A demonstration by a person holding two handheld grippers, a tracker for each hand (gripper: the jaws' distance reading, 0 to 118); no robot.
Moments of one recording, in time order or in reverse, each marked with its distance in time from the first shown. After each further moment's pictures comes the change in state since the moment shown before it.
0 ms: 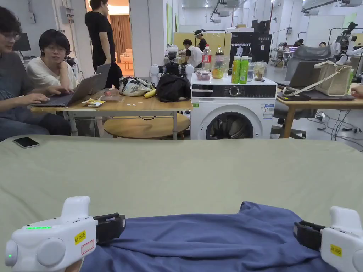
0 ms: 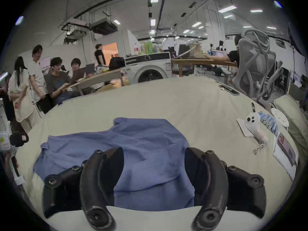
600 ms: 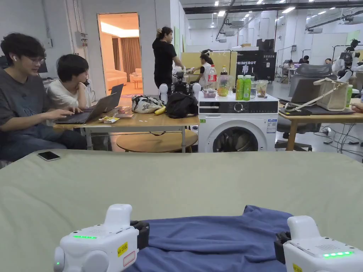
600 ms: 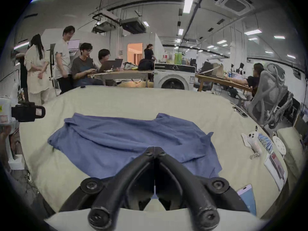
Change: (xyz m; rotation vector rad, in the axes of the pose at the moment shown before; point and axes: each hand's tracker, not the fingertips) left arm 0.058 -0.028 0.077 0.049 -0.113 -0.050; right arm -0.082 -0.040 0.091 0.055 0.090 0.238
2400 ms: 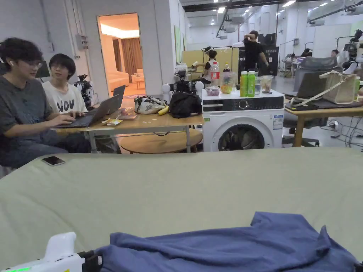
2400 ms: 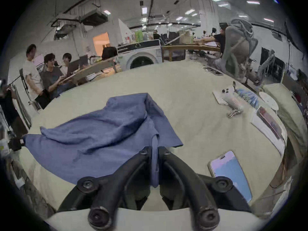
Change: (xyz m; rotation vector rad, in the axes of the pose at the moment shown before) left arm -0.092 -0.020 0.056 -0.103 0.168 0.141; right arm 0.104 -0.032 0.023 -0.194 -0.139 -0.287
